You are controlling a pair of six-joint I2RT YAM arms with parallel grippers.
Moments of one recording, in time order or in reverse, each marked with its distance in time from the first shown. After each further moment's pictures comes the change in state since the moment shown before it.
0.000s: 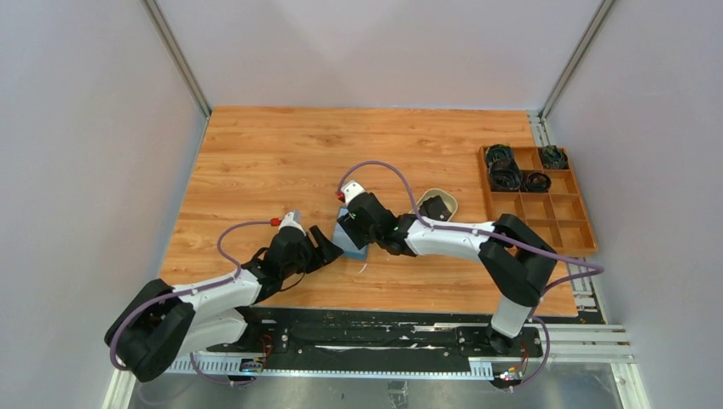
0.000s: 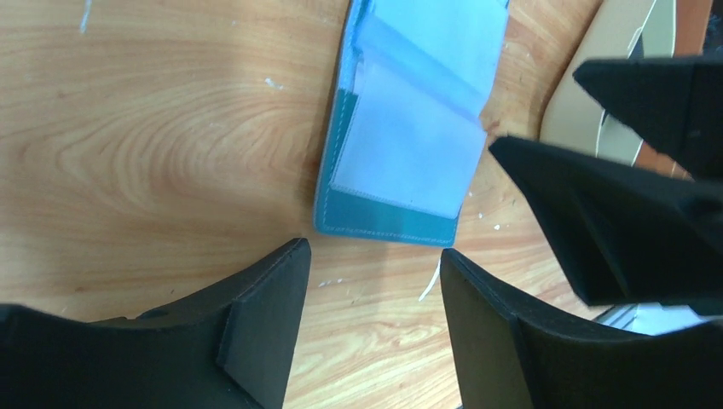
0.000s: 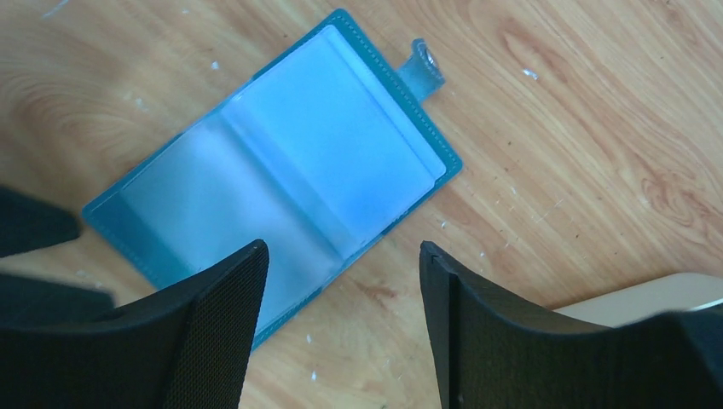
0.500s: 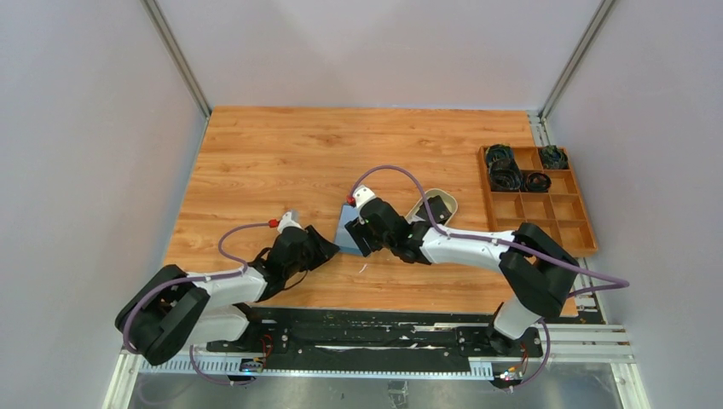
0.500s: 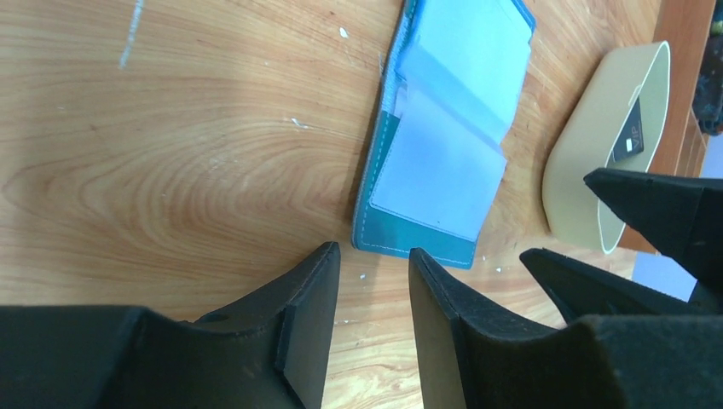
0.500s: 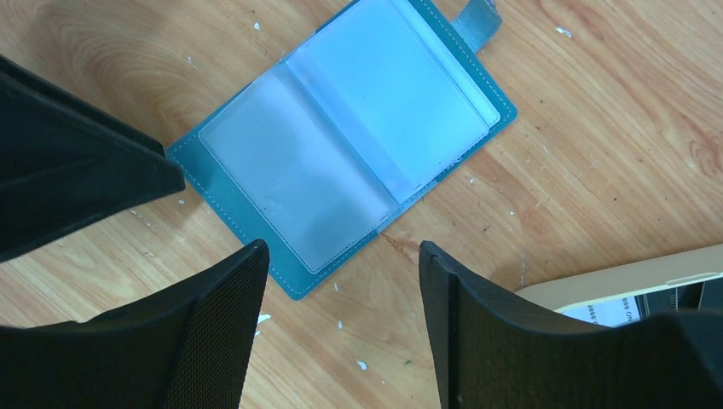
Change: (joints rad) left arm 0.000 0.146 0.003 0.161 -0.064 -0.062; right arm 0.000 -0.153 -0.144 0.045 -0.101 0.063
